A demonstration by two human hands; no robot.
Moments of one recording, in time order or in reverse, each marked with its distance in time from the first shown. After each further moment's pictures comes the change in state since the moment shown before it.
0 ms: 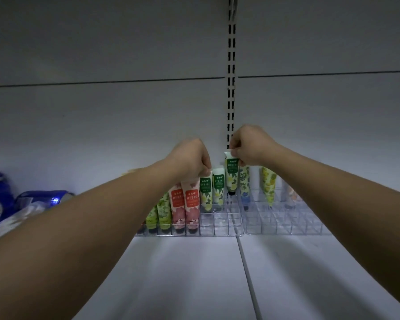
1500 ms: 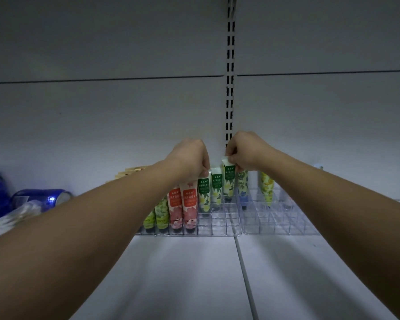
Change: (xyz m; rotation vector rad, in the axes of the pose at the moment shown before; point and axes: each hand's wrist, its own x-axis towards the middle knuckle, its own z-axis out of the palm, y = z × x) left_hand -0.002 0.004 0.004 0.065 0.027 0.014; right_hand 0.001 0.004 0.010 -0.033 -0.085 -0.022
